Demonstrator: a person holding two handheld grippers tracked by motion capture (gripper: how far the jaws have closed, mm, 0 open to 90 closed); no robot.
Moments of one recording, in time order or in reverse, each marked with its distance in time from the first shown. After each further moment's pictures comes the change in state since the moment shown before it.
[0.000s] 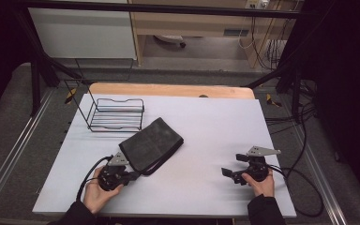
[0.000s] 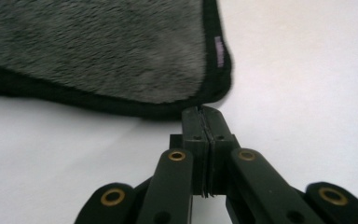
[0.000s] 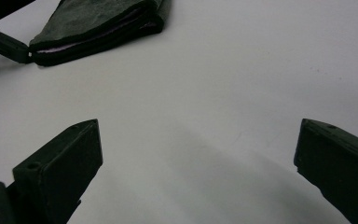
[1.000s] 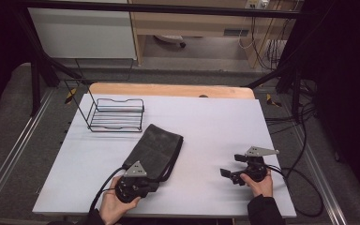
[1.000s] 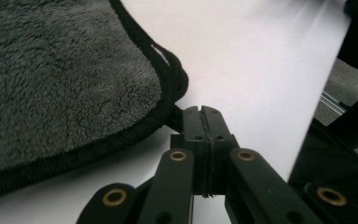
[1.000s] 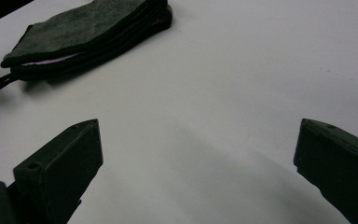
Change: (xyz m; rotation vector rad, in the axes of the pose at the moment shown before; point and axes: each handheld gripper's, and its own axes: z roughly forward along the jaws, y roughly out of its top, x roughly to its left) left arm -0.060 0.014 0.013 -0.045 -0.140 0.021; right arm 0.004 0.001 0.003 0.006 0.008 -0.001
